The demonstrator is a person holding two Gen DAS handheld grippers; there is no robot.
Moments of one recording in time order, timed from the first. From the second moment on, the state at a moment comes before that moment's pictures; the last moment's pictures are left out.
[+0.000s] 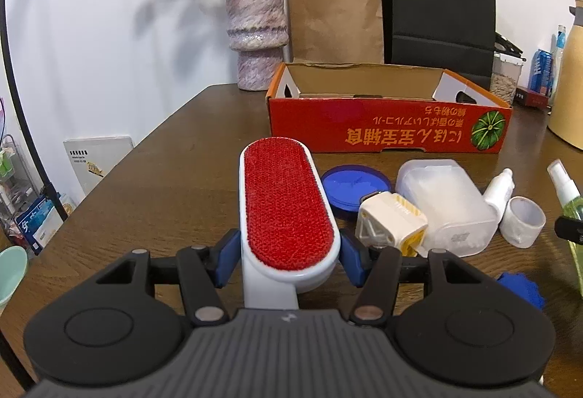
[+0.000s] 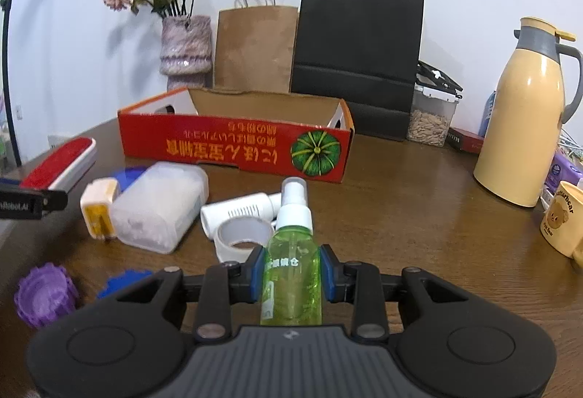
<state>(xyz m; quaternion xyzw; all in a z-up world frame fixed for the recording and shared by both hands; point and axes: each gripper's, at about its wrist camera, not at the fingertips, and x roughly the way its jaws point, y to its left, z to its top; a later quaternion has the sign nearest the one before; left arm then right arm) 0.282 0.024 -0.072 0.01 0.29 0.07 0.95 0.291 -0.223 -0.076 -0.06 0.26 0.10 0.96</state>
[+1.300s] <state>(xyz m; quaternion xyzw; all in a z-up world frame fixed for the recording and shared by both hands) 0.360 0.003 0.010 -0.02 0.23 0.03 0.97 0.383 -0.201 0.002 0.01 0.18 0.10 0.98</state>
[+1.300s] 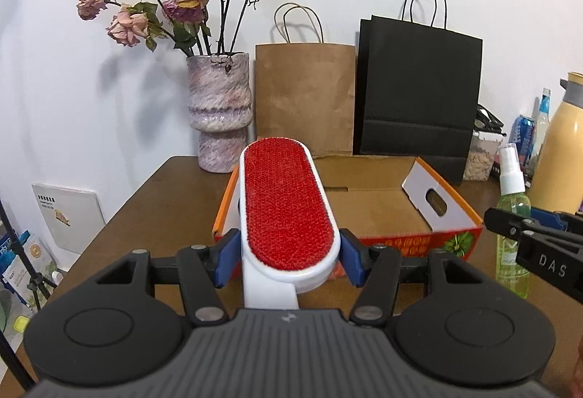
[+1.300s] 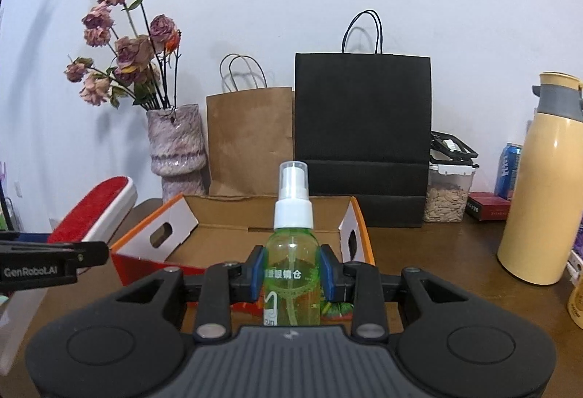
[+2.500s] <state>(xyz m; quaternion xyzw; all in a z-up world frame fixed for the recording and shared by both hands) 0.512 0.008 0.006 -0.02 0.24 0.05 0.97 0.548 -0.180 -0.003 0.03 0.22 0.13 0.97</state>
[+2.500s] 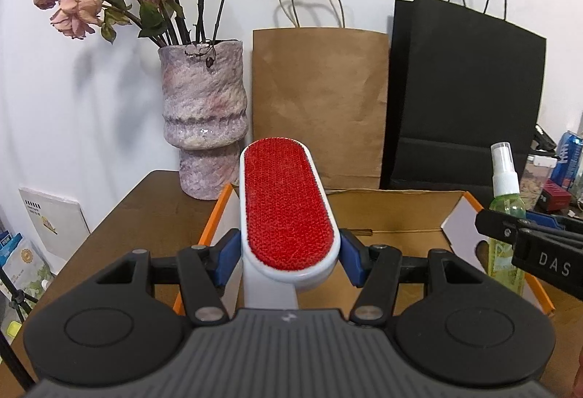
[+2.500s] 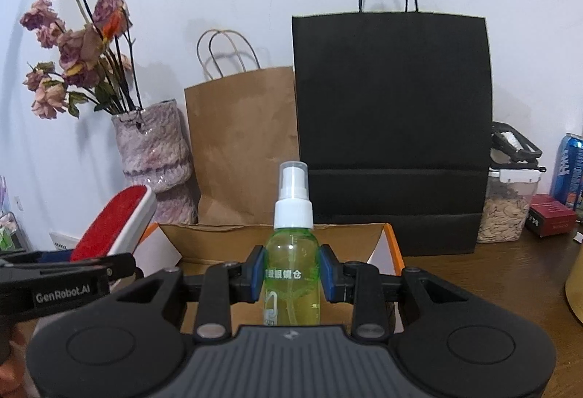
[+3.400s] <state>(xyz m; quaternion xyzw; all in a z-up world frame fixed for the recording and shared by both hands) 0.532 0.018 0.001 0.00 0.25 0.09 0.97 0.573 -0.182 -0.022 0.01 0.26 0.10 0.96</state>
